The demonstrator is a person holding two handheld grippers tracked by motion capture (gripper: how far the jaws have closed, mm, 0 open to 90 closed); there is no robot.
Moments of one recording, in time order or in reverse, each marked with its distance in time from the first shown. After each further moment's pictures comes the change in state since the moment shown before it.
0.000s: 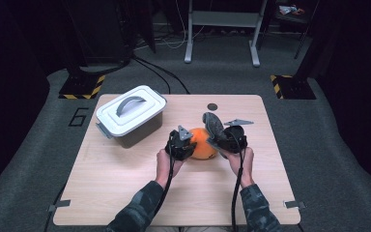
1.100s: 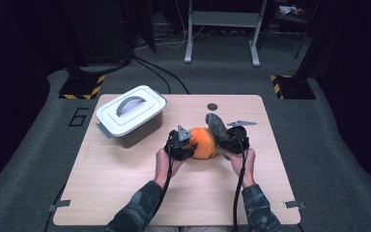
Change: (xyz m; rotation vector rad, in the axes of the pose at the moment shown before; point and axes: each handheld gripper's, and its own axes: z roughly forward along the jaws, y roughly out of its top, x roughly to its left) left arm 0.000 -0.001 -0.002 -0.012 0.020 0.045; right arm -0.010 -0.004 0.005 0.007 0.013 0.044
